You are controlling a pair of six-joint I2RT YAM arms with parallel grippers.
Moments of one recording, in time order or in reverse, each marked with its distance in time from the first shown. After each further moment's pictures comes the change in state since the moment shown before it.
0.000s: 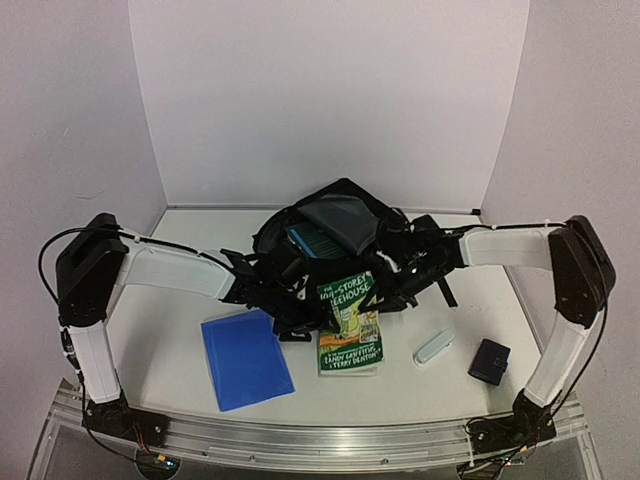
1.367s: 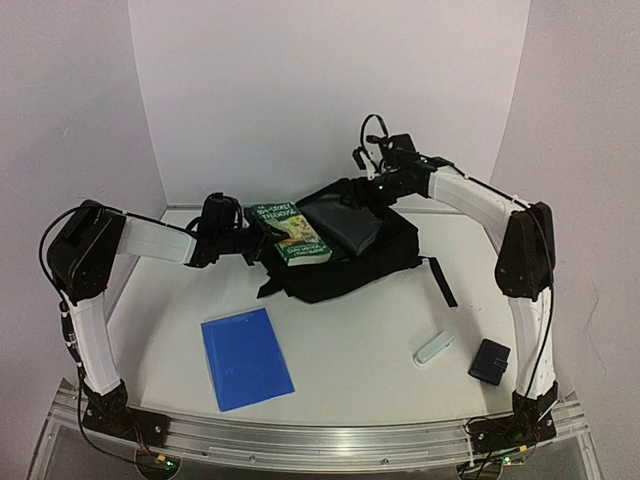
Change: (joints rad) left arm 0.455 0.005 -0.053 0.625 0.082 -0.280; right arm -0.041 0.388 0.948 -0.066 0.615 -0.236
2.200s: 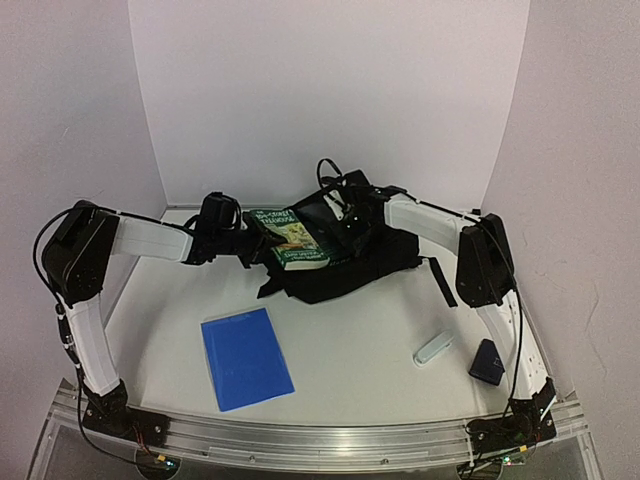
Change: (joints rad) left arm 0.003 -0.012 -0.001 -0.104 0.019 -0.009; right arm 0.125 0.265 0.131 -0.060 0.399 -0.290
